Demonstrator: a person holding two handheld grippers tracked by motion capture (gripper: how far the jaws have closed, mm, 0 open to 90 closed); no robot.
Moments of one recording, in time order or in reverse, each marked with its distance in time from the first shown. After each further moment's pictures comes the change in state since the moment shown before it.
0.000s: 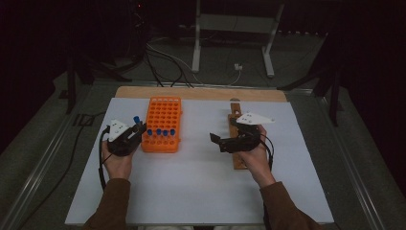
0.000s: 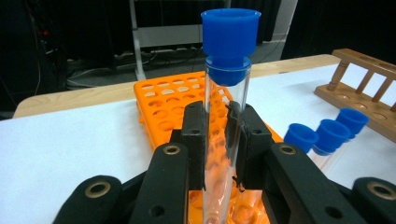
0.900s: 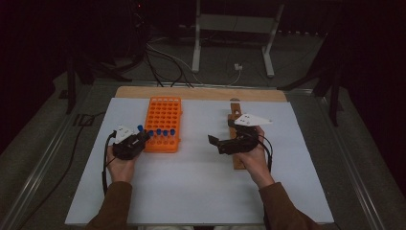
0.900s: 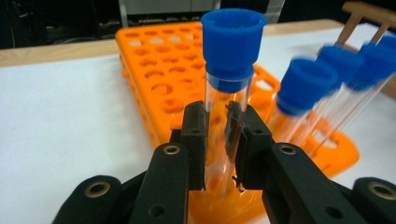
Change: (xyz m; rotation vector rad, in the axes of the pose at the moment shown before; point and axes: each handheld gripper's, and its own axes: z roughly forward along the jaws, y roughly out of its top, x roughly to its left) left arm 0.003 -0.032 0.016 0.114 -0.052 -0.016; right arm 0.002 -0.003 0.003 0.008 0.026 -0.005
